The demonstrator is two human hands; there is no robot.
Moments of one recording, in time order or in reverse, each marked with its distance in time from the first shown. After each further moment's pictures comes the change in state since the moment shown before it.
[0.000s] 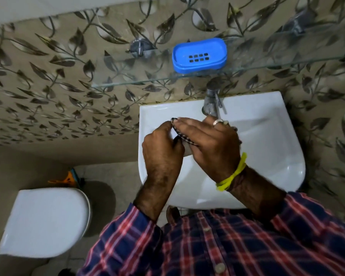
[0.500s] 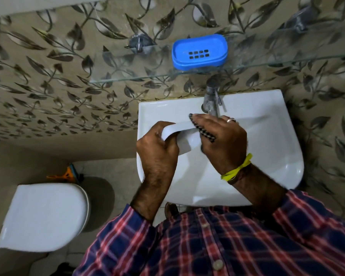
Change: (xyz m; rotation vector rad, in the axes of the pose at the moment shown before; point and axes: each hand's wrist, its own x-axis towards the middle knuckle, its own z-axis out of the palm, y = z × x) left_hand -0.008 -0.010 0.002 -0.206 0.154 0.060; right_hand -0.008 0.021 0.004 -0.003 0.073 0.241
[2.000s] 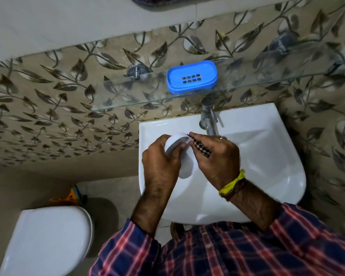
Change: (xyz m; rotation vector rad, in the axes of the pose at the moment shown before) left_hand 0.019 0.010 0.003 0.010 -0.226 -0.105; right_hand 0.001 -0.002 0.005 0.101 0.088 0.127
